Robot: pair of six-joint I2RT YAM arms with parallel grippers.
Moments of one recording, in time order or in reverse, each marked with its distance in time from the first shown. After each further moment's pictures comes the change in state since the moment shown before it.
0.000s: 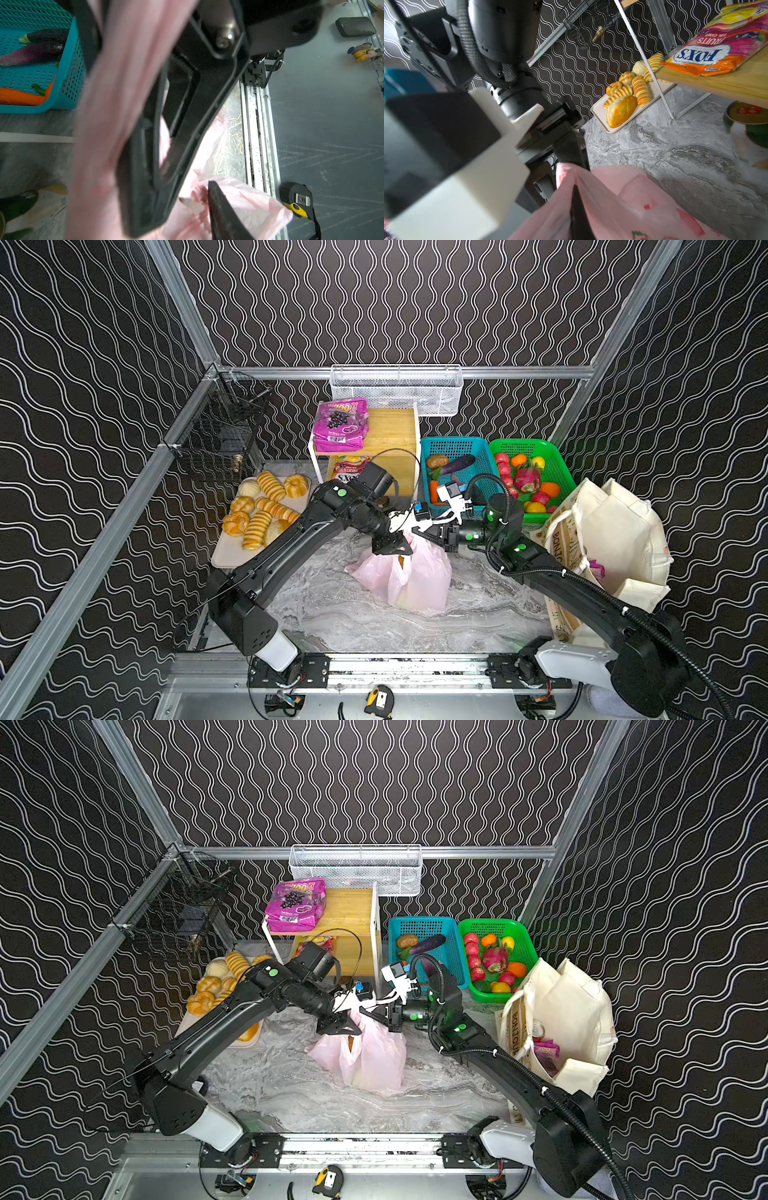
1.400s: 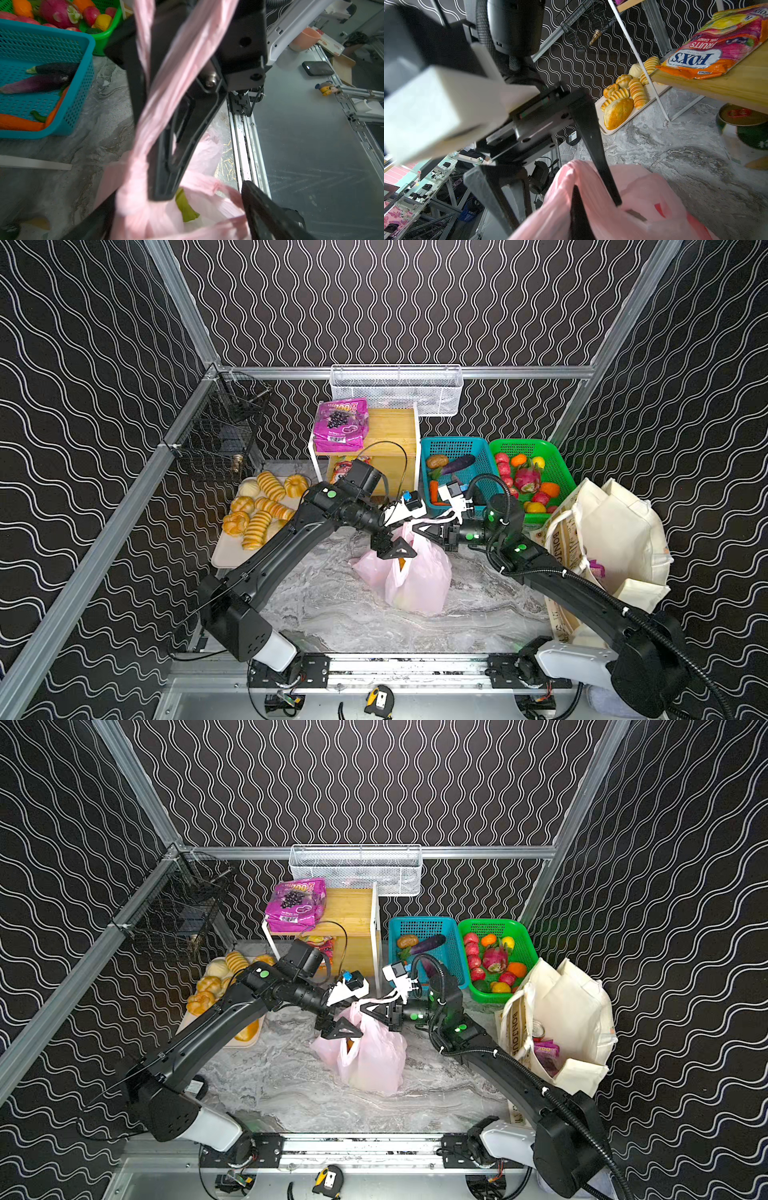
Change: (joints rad) left arm 0.055 -0.035 -0.079 0.128 0.181 -0.049; right arm 0.000 -0.003 0.000 0.007 0.011 -0.002
